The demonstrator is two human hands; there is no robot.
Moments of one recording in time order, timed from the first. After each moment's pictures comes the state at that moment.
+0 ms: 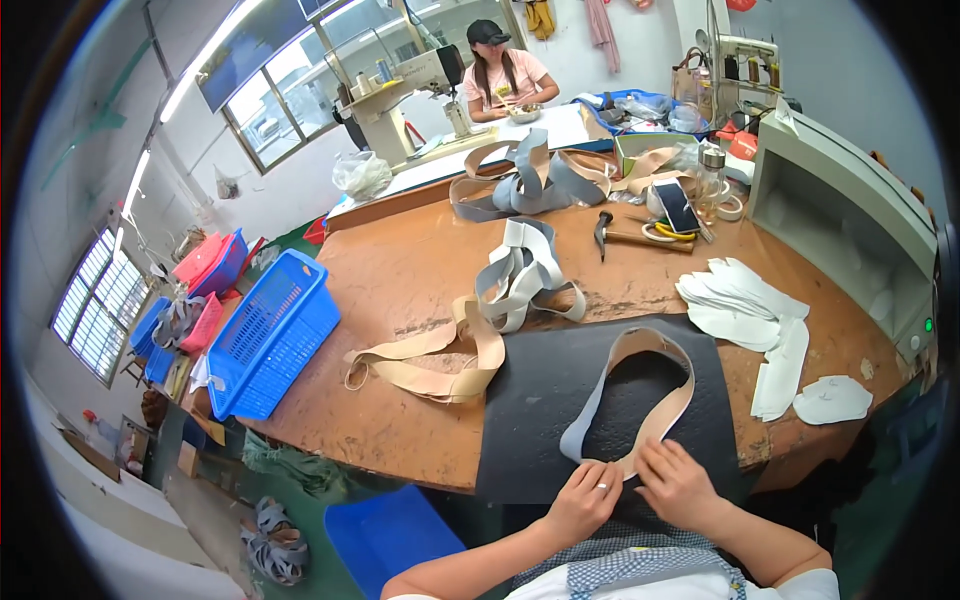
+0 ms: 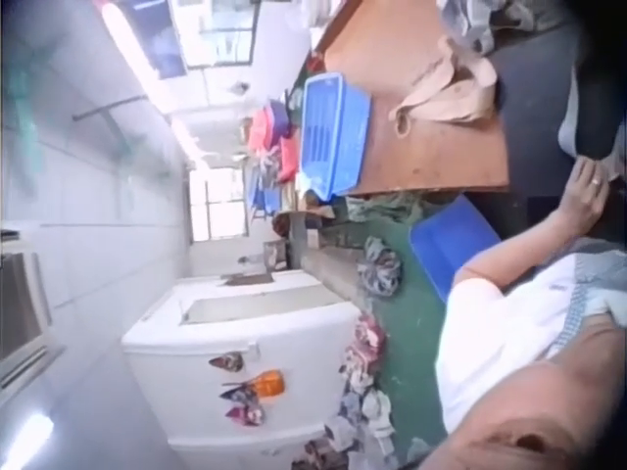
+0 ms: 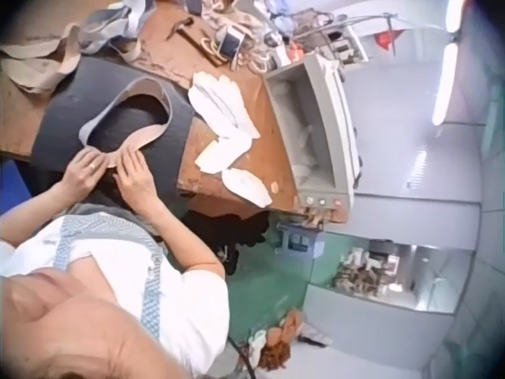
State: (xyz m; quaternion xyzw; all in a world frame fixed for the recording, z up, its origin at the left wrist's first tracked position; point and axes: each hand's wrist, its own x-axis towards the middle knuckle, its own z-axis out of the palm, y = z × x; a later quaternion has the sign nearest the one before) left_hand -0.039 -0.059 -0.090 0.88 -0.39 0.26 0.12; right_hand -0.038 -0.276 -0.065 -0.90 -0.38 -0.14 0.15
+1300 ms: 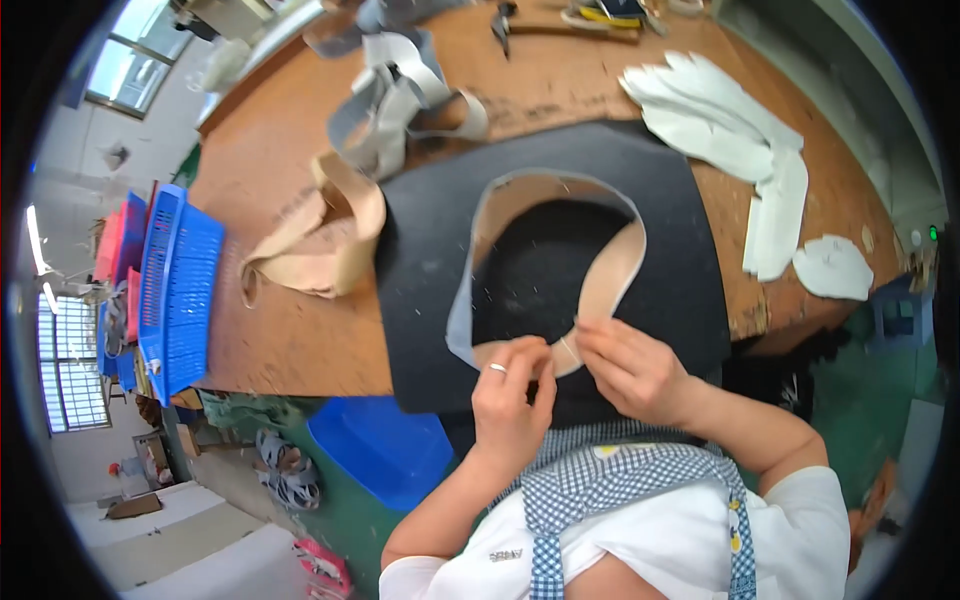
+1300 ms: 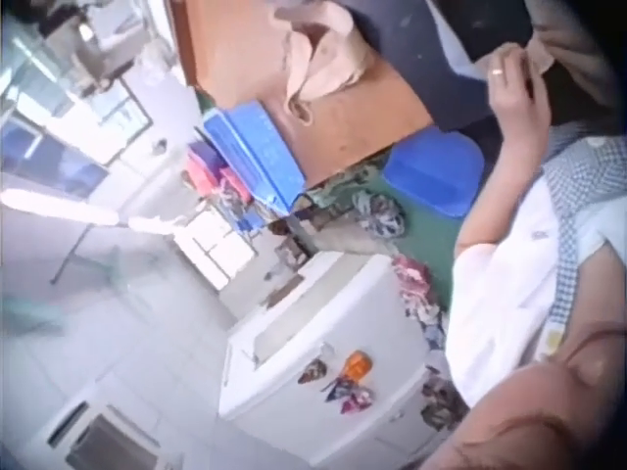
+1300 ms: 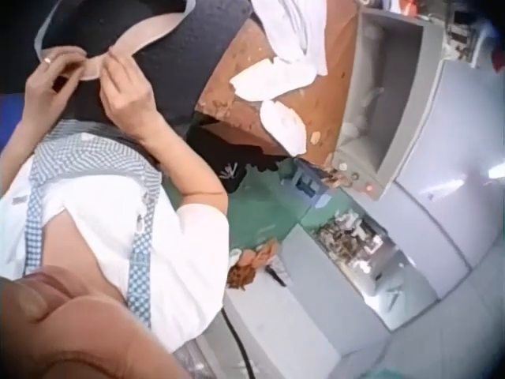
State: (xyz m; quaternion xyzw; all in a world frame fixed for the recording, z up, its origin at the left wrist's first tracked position) left_hand -0.034 -0.070 -0.068 0.90 -0.14 0.12 0.39; right_hand -0.016 -0.269 -0.084 -0.84 -0.36 -0.17 0.36
